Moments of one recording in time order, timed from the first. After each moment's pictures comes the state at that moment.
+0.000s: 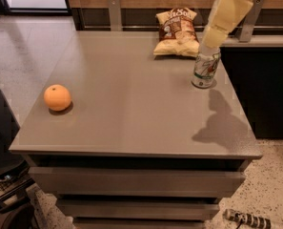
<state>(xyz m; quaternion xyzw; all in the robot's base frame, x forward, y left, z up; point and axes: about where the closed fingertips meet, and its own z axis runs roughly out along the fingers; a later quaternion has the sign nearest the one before) 0.537 -0.152 1.061 -0.56 0.79 -0.07 0.25</state>
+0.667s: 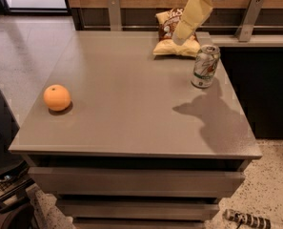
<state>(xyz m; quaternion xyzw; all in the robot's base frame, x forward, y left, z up) 0.612 -0.148 1.035 -0.42 0.86 -0.09 0.27</state>
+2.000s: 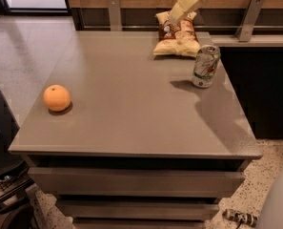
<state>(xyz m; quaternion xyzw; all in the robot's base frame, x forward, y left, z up) 0.691 -0.174 1.025 -0.24 0.92 -0.08 0.30</state>
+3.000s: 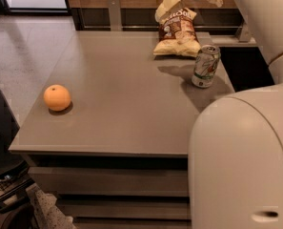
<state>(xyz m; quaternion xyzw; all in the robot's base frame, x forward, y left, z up) 0.755 -0.152 0.983 -0.13 0.95 -0.03 0.27</state>
